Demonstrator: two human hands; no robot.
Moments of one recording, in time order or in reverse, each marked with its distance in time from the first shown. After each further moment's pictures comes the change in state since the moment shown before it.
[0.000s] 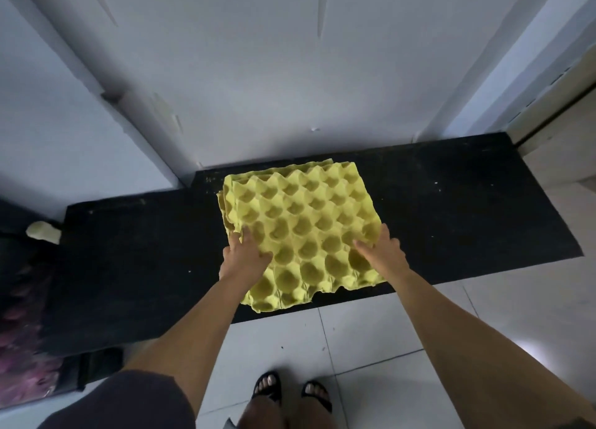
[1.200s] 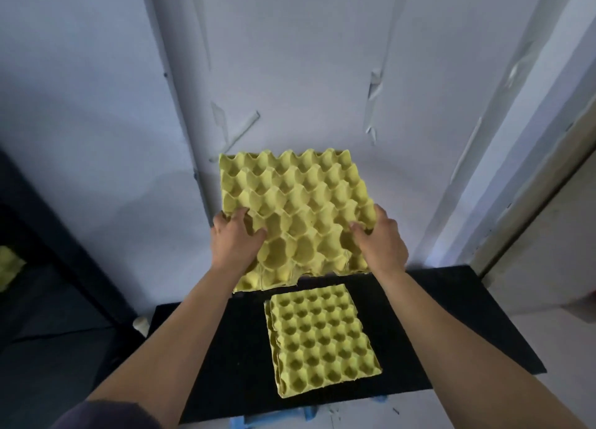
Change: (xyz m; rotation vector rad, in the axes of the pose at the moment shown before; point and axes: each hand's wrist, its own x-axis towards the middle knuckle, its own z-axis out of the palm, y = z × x) left_hand -0.211 0.060 -0.323 -0.352 0.622 0.272; right_hand -0.255 -0.216 -0.219 0.128 0.632 -0.524
